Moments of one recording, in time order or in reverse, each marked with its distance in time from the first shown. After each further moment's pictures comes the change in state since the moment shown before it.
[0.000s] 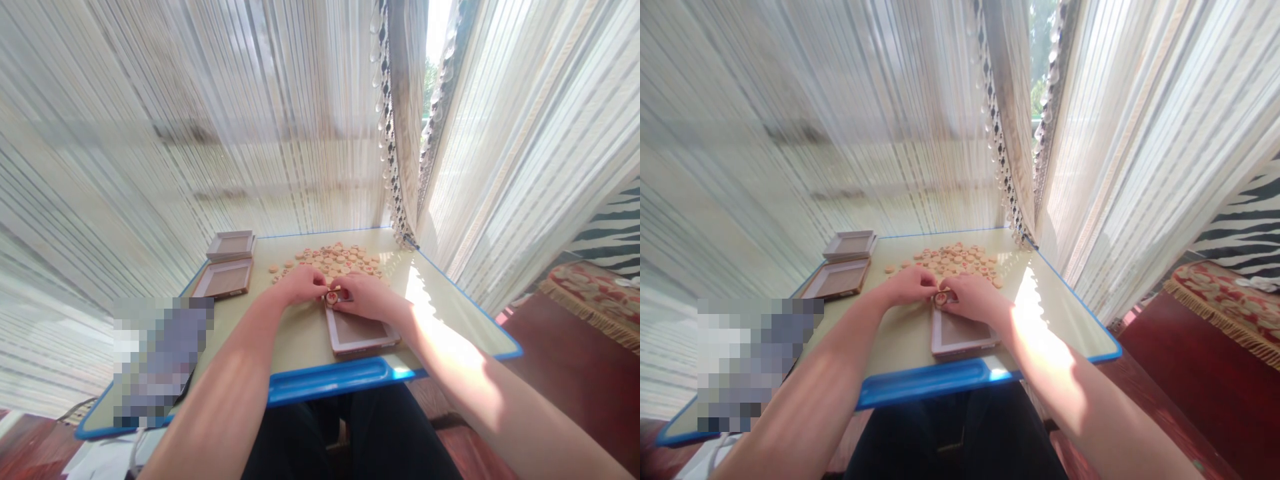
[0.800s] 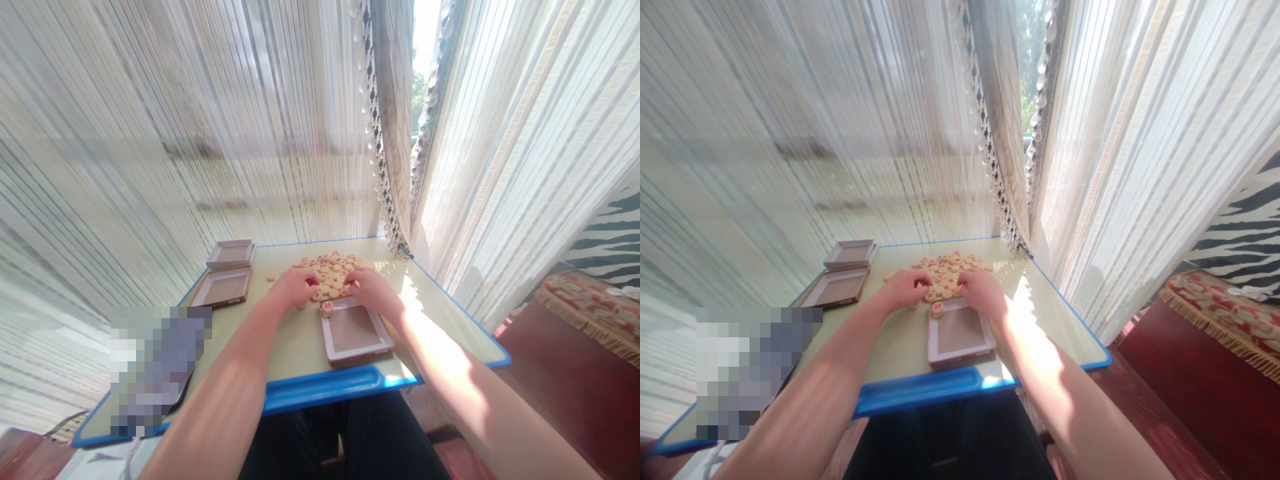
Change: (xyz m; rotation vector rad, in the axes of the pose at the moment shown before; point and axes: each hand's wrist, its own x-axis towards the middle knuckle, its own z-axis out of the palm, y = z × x) left_hand 0.005 -0.008 -0.001 0.127 0.275 -0.015; right_hand 0.007 0.030 -0.003 0.038 0.176 0.202
